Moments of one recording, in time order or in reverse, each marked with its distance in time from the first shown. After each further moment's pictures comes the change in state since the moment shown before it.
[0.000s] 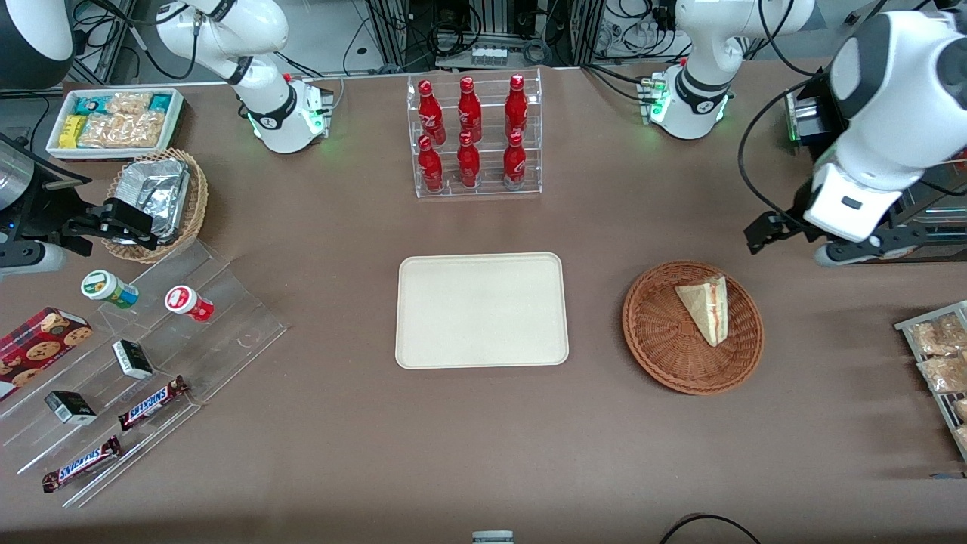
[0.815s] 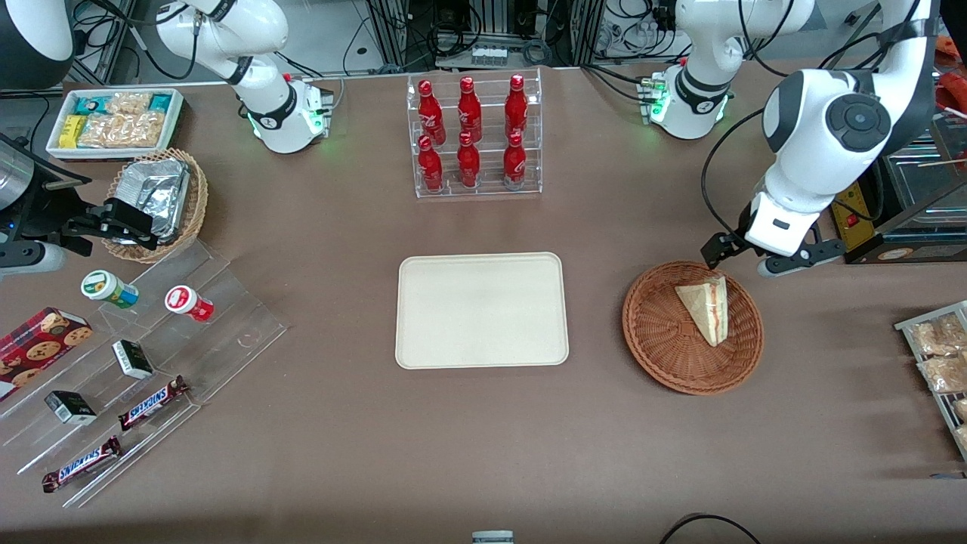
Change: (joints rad) arm 0.004 0.018 -0.024 -0.268 -0.002 0.314 -0.079
